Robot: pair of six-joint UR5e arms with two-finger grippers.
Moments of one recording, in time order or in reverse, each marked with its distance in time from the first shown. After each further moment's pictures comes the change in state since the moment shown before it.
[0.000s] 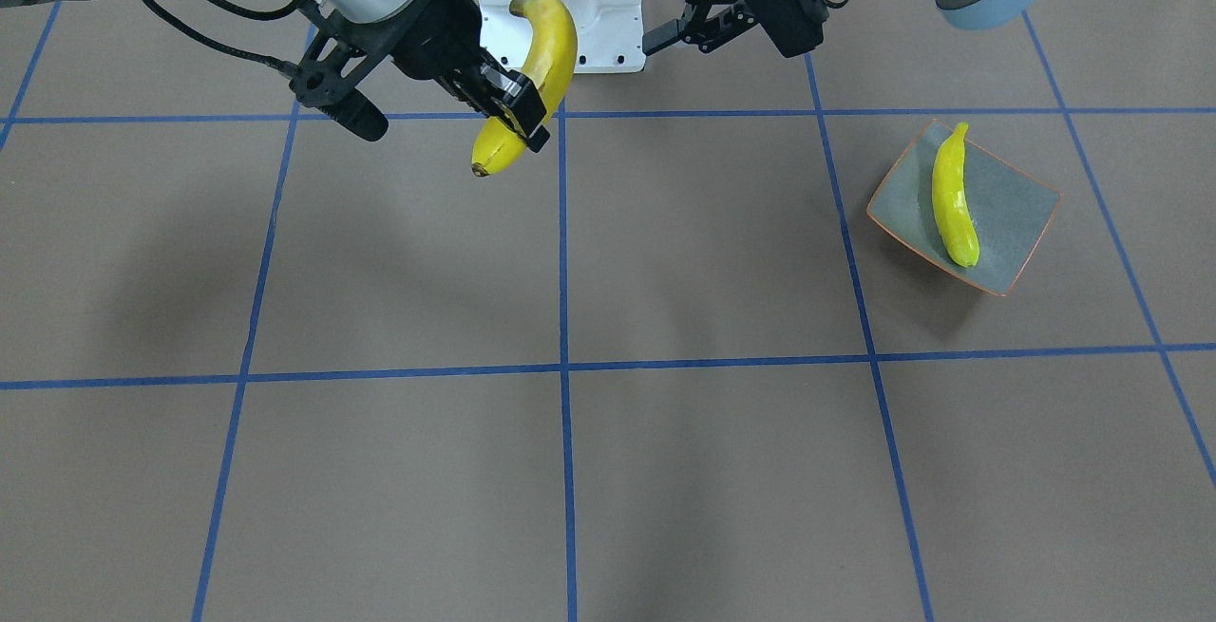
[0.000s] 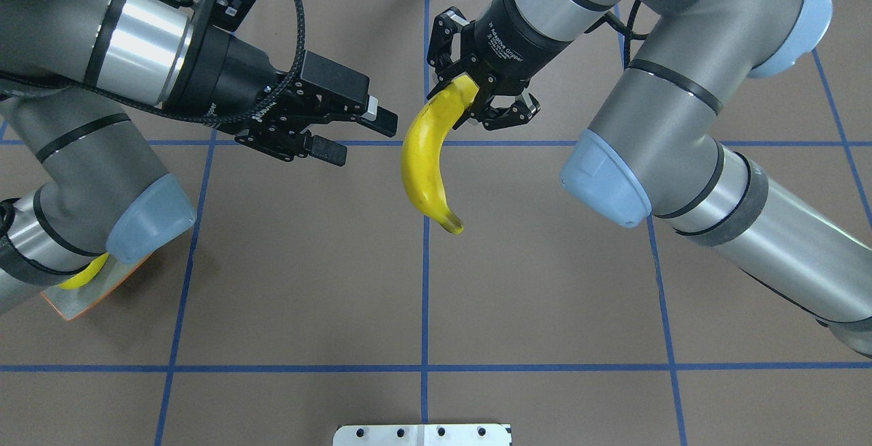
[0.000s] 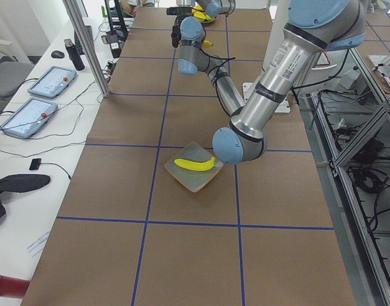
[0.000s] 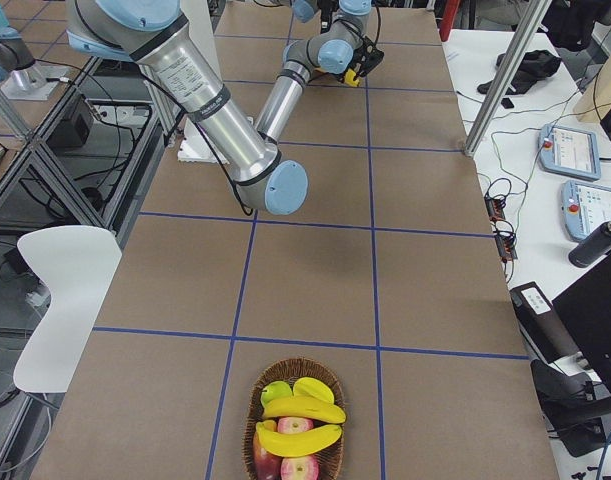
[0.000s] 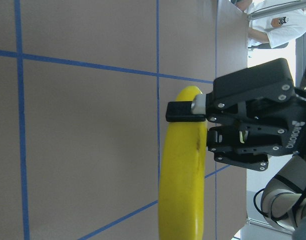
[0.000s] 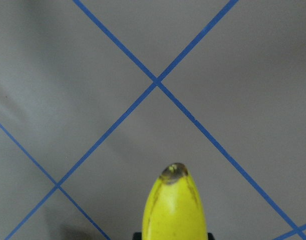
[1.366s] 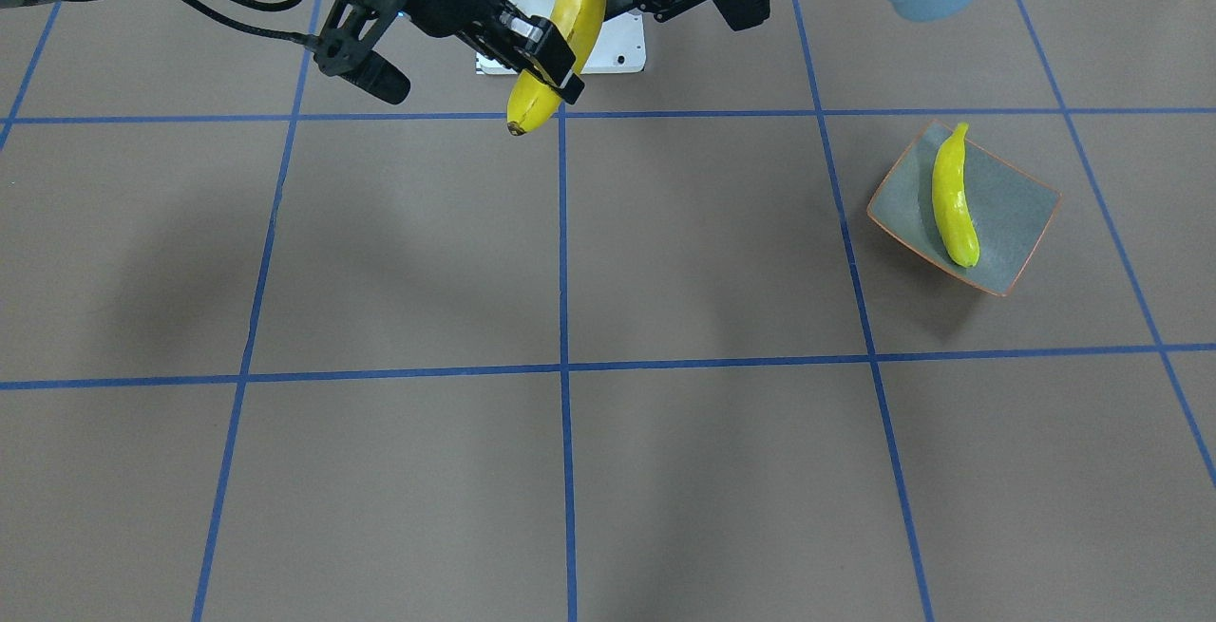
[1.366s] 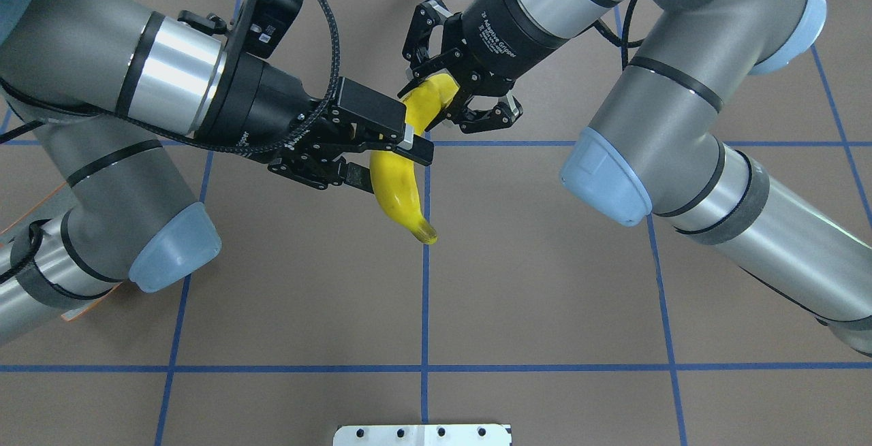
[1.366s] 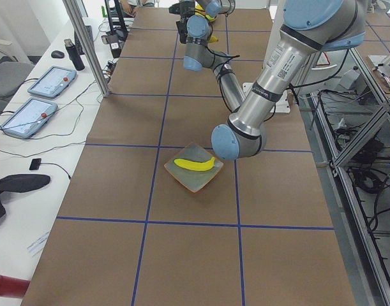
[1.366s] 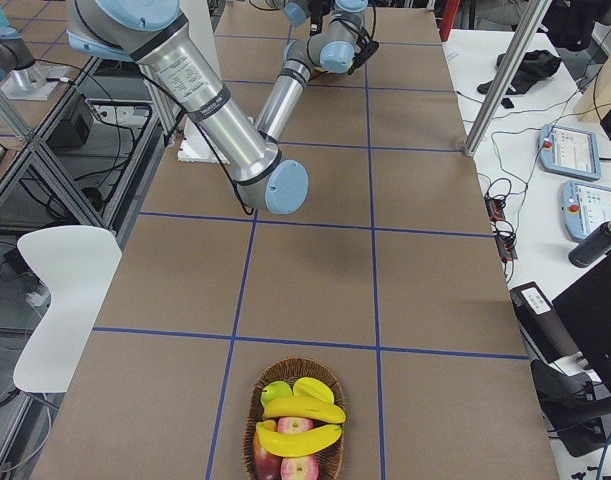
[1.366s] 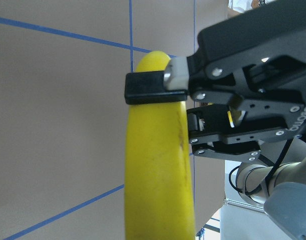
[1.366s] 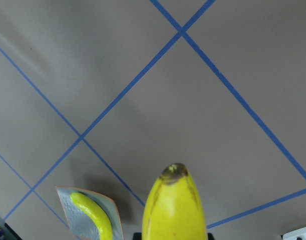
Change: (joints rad) left arm 0.063 -0.033 -0.011 -0.015 0.031 -0.065; right arm 0.003 0.003 0.002 0.173 0.069 0.132
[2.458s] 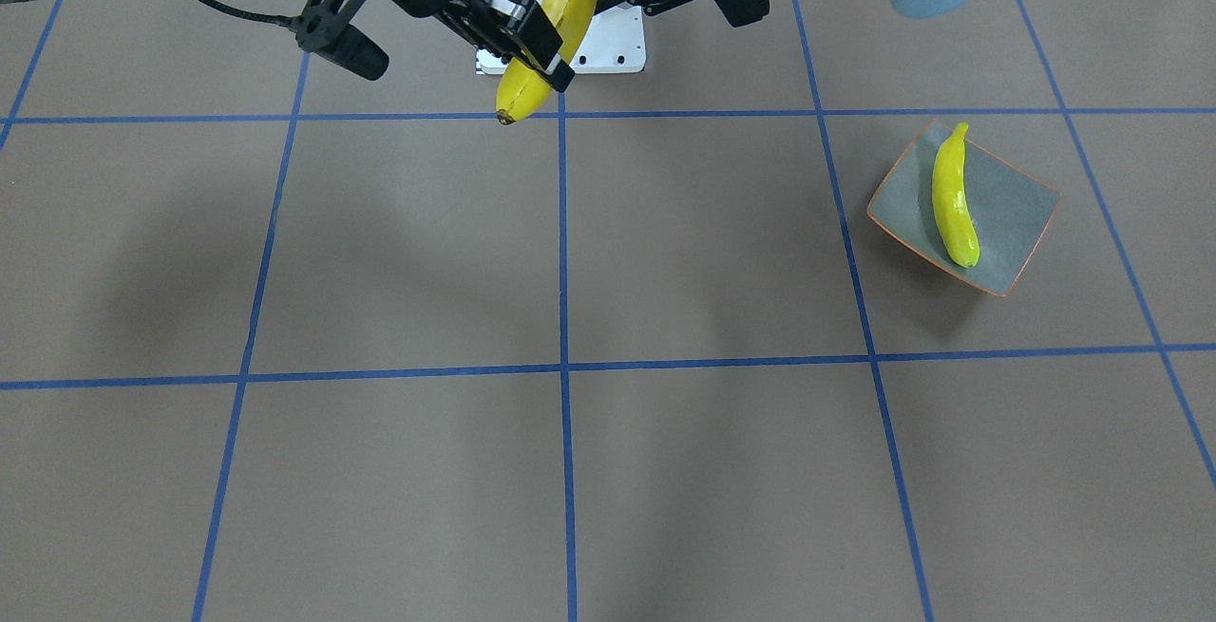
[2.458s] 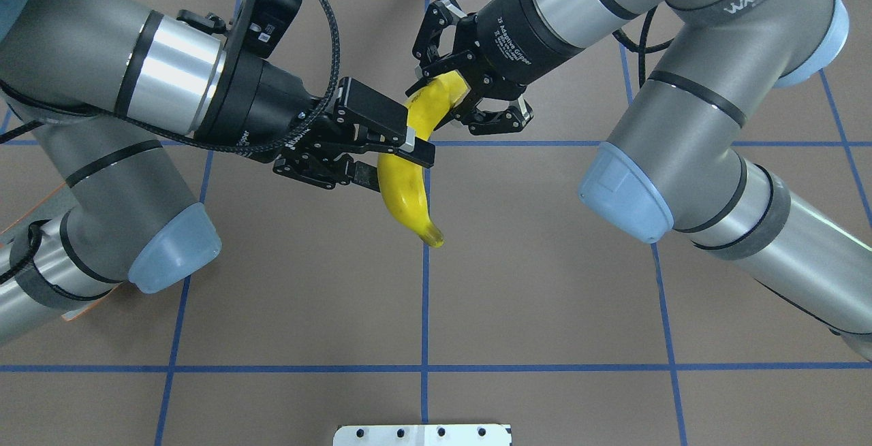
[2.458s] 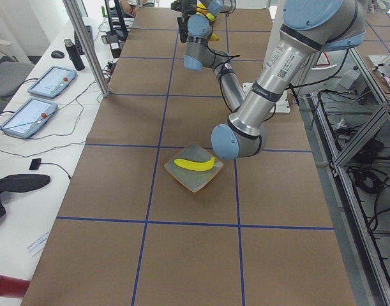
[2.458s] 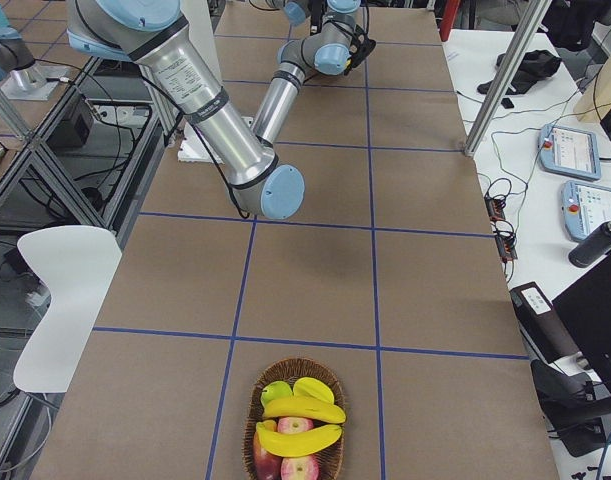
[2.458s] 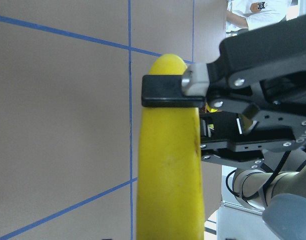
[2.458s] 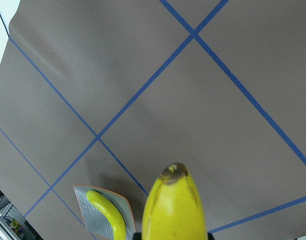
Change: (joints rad) left arm 0.001 -0.002 -0.004 -0.001 0.013 -0.016; right arm -0.008 -0.036 0.060 0.017 -0.053 0.011
